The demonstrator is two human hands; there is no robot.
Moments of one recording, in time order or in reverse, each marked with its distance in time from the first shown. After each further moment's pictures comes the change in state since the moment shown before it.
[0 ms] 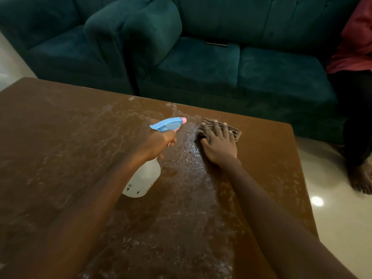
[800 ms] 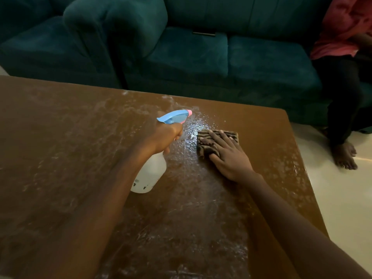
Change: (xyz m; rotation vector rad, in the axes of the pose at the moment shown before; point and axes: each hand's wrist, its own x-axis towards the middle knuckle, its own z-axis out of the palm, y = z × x) left_hand -0.004 0.004 -0.007 0.087 -0.080 0.012; right_hand -0.075 0.011 0.005 -0.014 0.005 -0.181
